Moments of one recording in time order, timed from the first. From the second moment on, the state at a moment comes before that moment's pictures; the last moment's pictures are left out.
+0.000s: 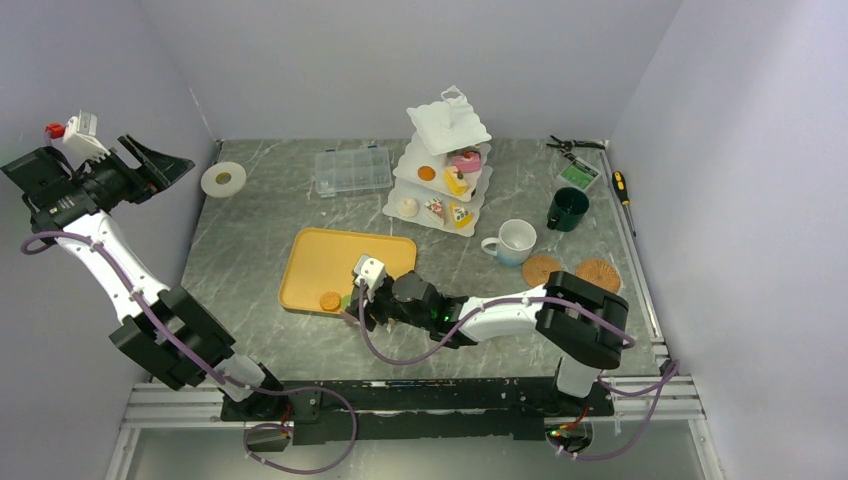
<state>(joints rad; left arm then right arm) 0.82 1.48 1.54 -0.60 1.10 -0.12 1.19 1.71 0.80 0.64 0.05 -0.02</state>
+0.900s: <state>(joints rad) 0.82 1.48 1.54 -0.60 1.10 -0.12 1.15 1.73 0.87 0.67 0.07 -0.02</state>
